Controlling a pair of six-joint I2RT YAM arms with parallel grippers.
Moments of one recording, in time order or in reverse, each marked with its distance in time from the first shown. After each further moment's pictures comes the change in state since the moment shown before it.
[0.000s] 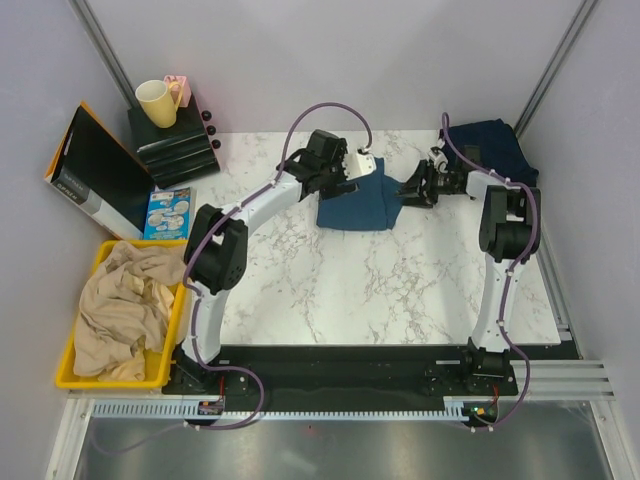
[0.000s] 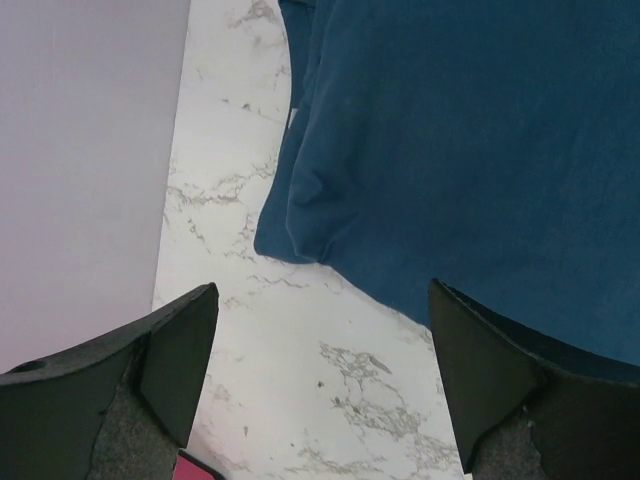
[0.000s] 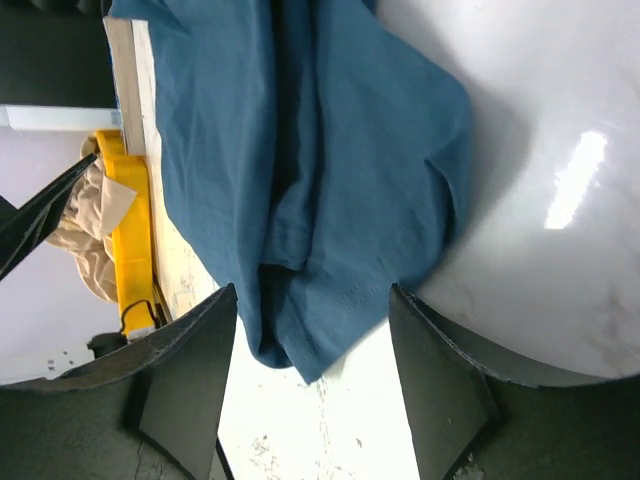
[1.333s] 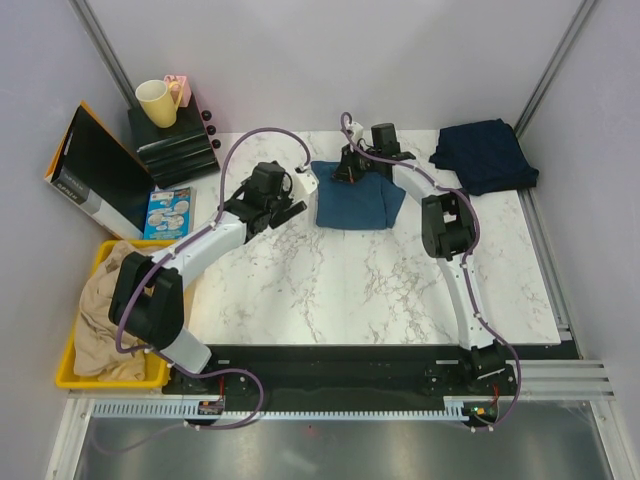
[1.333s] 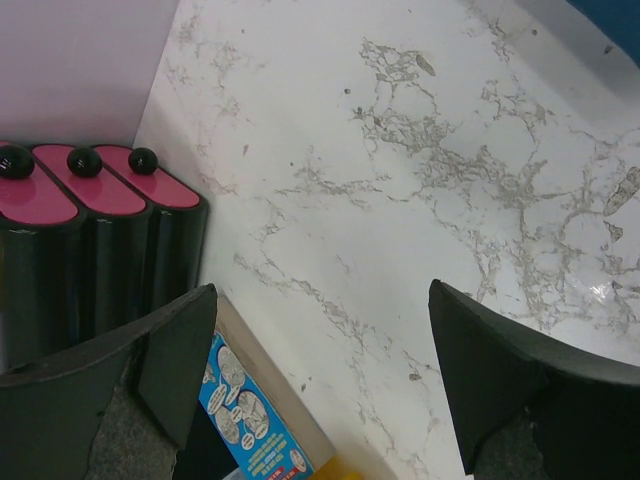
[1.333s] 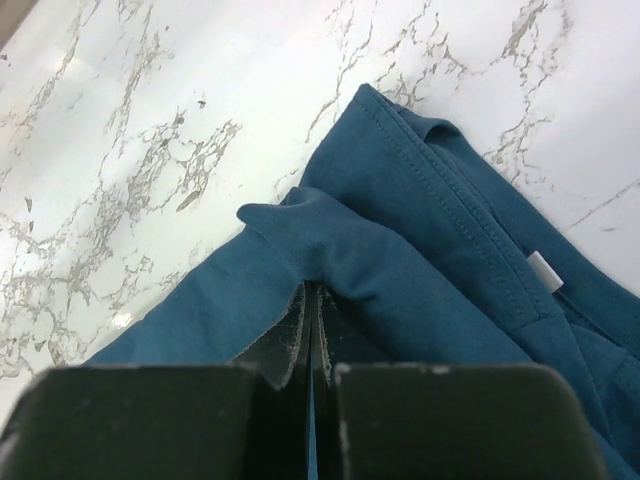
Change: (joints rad) left arm 0.092 -0.549 -0.661 0.123 -0.285 -0.163; right arm 0.382 0.288 0.550 0.106 0.222 -0.326
